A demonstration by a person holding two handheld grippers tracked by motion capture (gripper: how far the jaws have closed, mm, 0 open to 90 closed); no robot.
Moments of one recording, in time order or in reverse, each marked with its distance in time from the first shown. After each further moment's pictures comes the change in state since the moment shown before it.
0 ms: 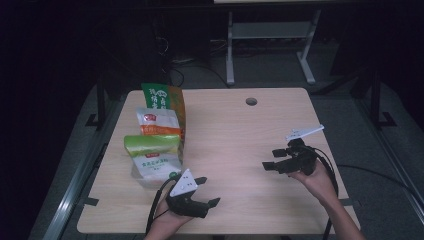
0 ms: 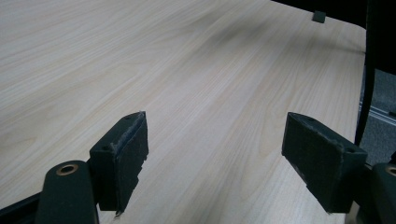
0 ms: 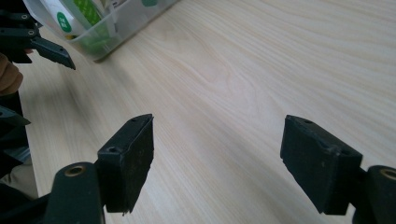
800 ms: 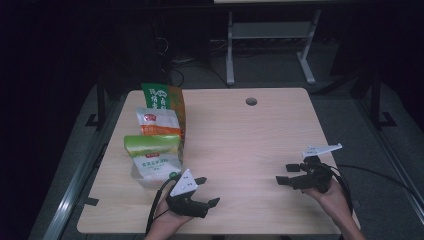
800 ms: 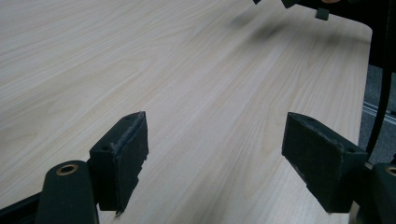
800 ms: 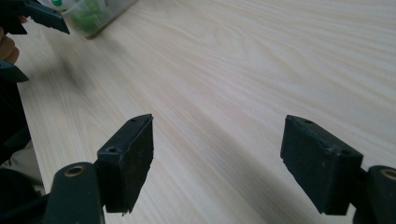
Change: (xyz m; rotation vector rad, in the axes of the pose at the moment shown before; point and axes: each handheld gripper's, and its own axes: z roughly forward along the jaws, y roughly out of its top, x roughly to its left) left arm 0.003 -0.002 0.000 0.019 0.005 0.011; right arm -0.005 -0.056 -0.019 -0.021 -0.022 0.066
